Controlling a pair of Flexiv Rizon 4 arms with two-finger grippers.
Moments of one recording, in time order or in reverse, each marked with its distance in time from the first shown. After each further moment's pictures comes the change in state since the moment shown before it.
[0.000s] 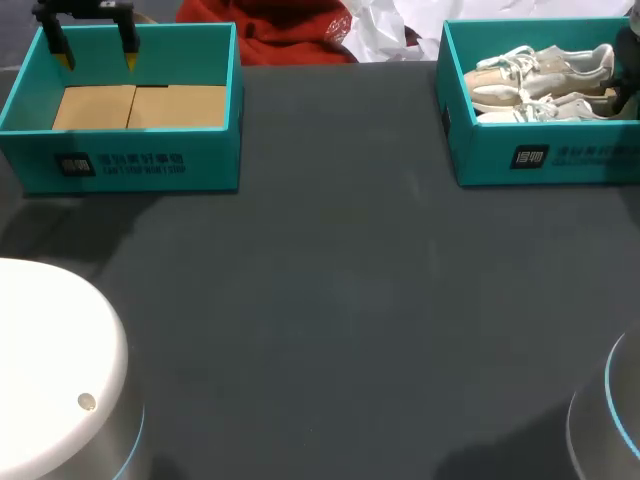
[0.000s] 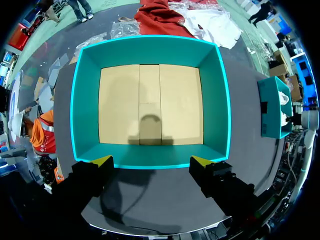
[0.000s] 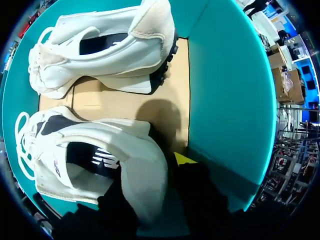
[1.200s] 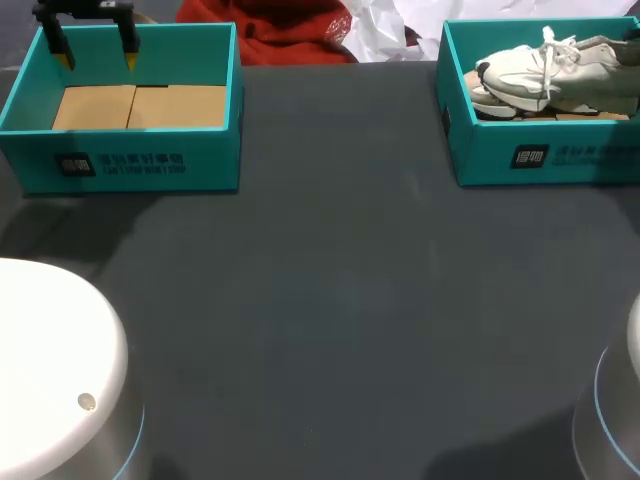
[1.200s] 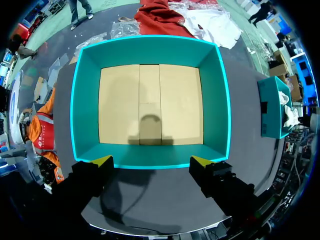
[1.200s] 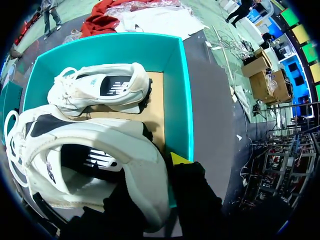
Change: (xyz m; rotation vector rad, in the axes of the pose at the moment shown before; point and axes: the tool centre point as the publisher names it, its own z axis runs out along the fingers) left arm 0.000 0.000 0.000 0.000 0.000 0.000; right arm -0.020 0.010 -0.104 -0.119 -0.096 0.050
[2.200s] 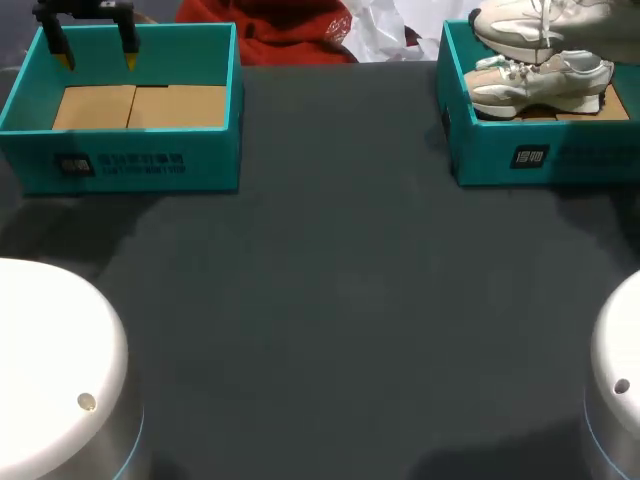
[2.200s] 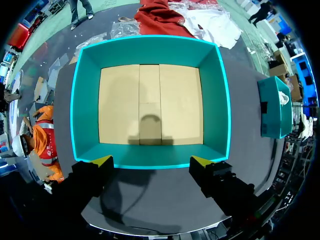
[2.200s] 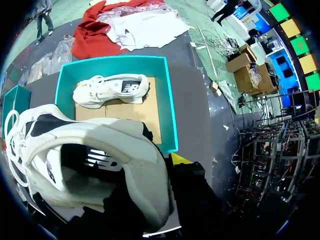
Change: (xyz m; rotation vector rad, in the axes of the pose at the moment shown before) left arm 0.000 0.000 0.000 0.000 0.000 0.000; right arm 0.020 -0.042 -0.159 0.018 -0.091 0.070
